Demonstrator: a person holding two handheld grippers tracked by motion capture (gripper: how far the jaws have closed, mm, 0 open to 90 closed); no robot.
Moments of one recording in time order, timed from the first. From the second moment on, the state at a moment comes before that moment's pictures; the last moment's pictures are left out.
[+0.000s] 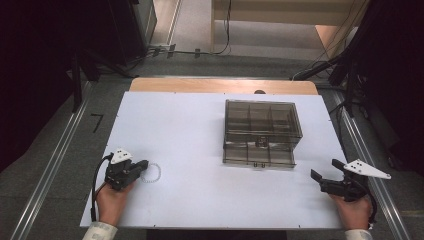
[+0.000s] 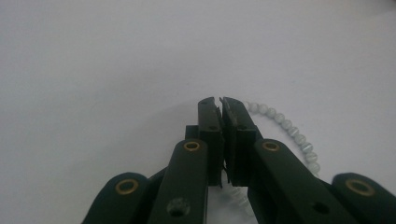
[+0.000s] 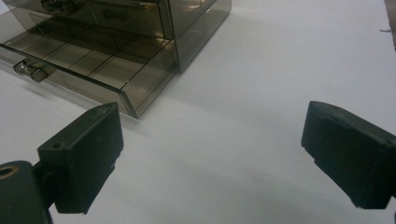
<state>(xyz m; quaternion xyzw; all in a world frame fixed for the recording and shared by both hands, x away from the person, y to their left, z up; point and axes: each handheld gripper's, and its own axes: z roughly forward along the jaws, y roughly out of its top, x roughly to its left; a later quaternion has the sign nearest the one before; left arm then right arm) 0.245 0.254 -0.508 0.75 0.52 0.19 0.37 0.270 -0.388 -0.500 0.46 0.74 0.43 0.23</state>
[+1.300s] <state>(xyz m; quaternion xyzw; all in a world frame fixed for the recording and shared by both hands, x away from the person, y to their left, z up) 0.220 0.227 -0.459 0.73 0.47 0.22 0.44 0.269 -0.388 -0.500 0.46 0.74 0.42 0.23</state>
